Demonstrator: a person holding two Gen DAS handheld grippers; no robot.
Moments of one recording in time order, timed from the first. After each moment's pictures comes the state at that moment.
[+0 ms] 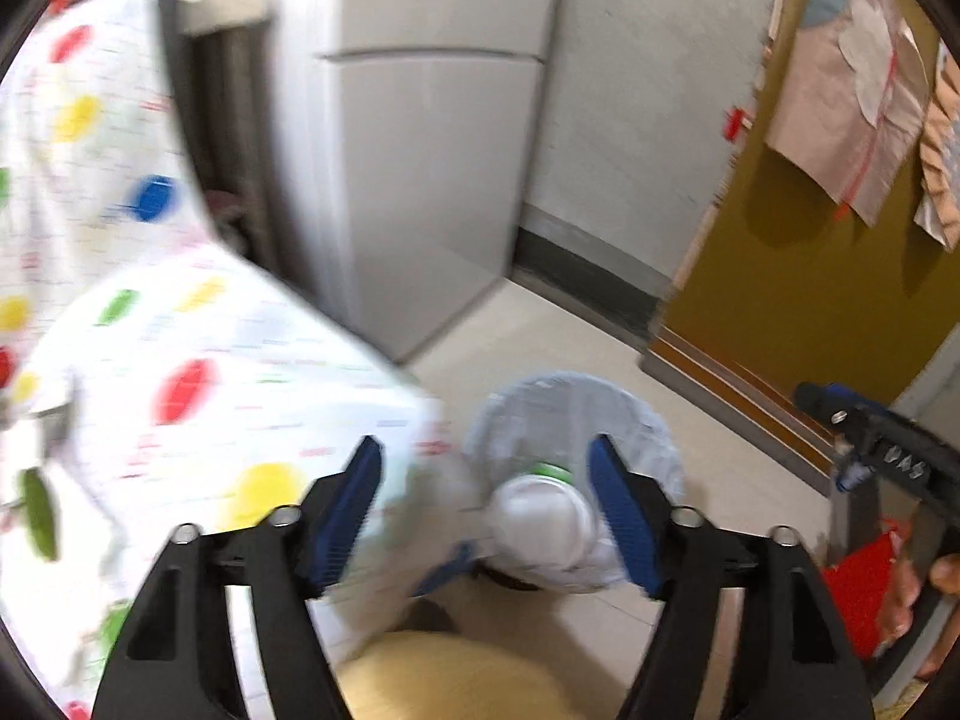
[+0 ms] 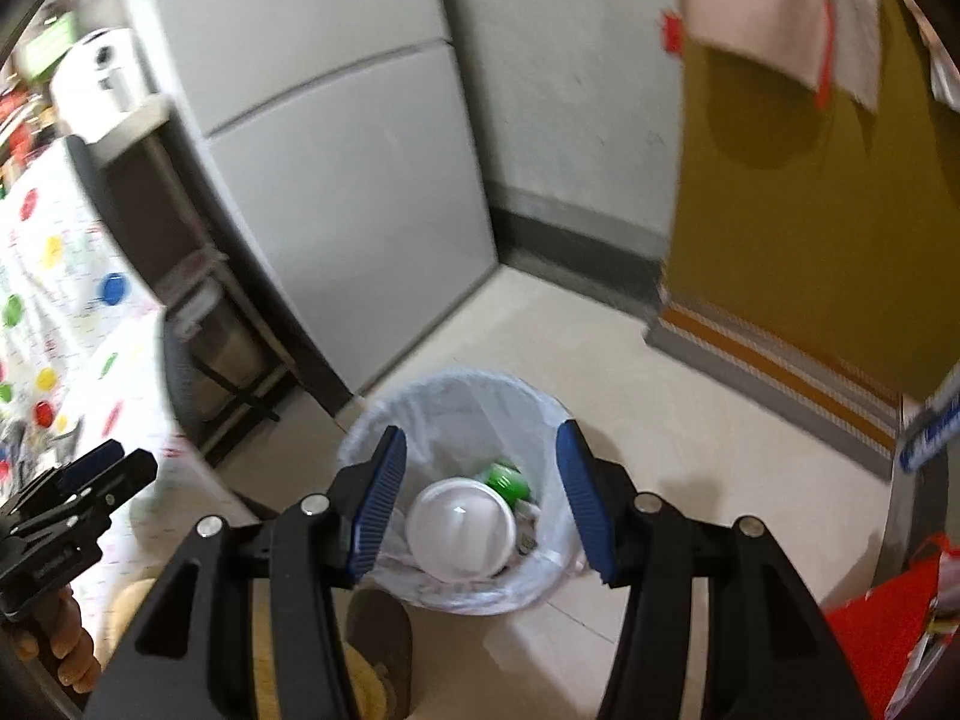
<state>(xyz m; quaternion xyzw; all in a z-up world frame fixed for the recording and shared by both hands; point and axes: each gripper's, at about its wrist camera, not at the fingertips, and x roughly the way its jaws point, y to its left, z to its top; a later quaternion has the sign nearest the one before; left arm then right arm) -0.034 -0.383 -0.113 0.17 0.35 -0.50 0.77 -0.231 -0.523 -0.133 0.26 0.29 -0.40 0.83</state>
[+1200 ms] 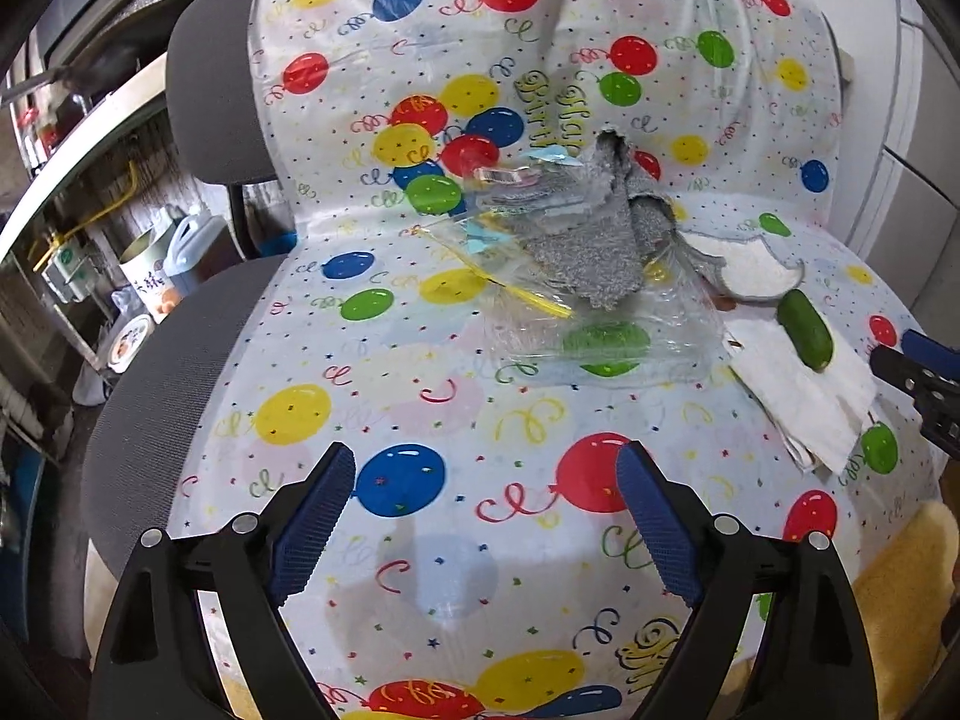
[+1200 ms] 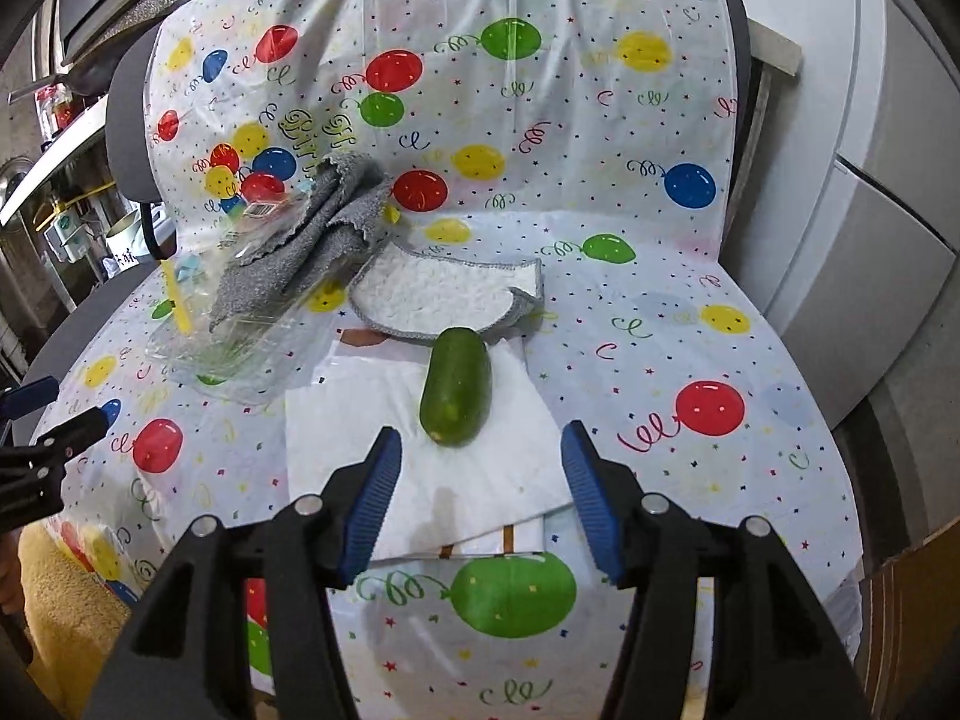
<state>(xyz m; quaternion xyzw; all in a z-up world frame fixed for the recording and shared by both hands) 0.109 -0.017 -0.112 0.08 0.41 -0.11 0.90 0.067 -0.265 -0.121 0.01 0.38 -0.05 0.92</state>
